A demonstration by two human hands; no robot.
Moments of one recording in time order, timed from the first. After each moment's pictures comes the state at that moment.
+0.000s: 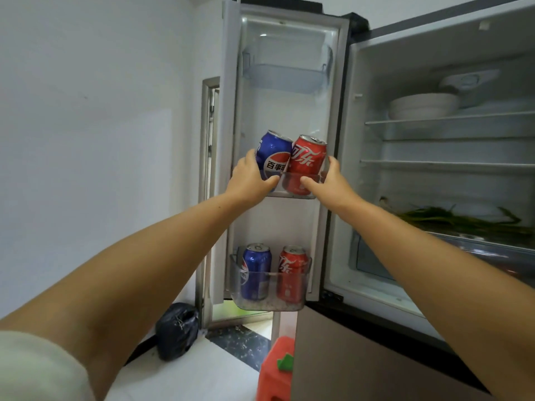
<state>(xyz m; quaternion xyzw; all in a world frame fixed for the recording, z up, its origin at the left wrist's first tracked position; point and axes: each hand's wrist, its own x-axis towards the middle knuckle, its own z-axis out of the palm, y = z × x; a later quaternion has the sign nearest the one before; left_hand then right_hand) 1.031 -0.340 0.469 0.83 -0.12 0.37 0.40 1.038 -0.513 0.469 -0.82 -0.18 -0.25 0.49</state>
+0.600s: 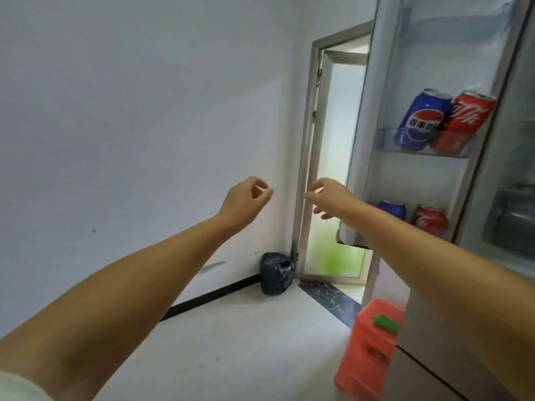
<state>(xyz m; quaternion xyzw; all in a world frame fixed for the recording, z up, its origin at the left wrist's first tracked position) 0.813 -0.126 0.354 0.88 0.05 0.35 0.32 0.909 -0.293 0.379 -0.88 -0.26 -0.03 0.40</state>
